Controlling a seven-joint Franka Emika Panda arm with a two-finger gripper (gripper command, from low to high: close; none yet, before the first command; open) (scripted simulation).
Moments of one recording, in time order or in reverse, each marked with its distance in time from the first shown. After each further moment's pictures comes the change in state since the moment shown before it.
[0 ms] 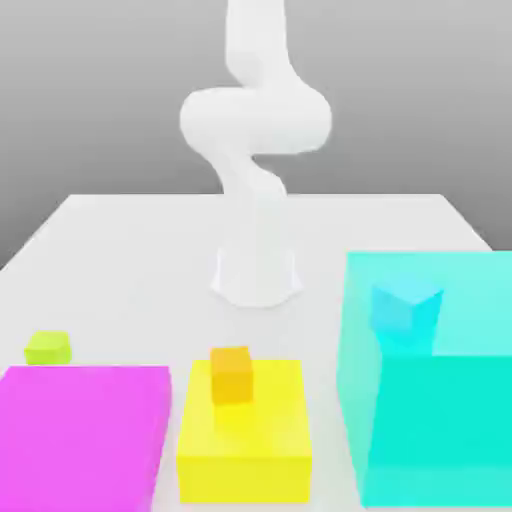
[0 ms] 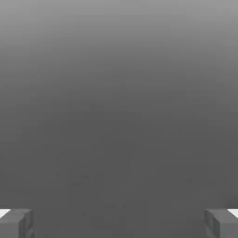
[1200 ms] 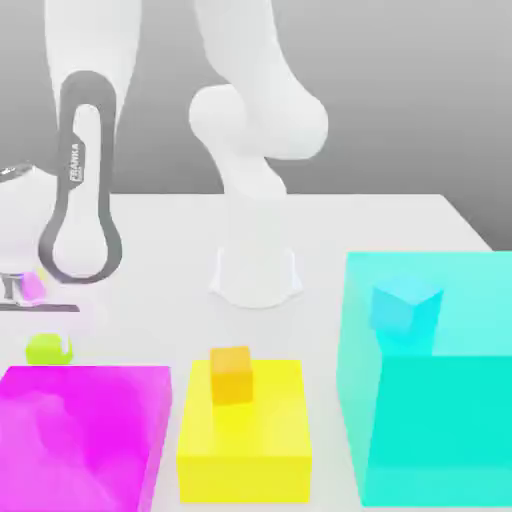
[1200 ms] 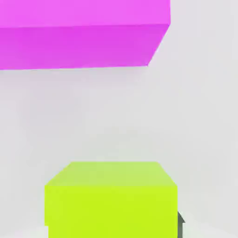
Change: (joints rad) arm -0.531 1.027 -0.241 -0.320 0.514 0.592 -1.229
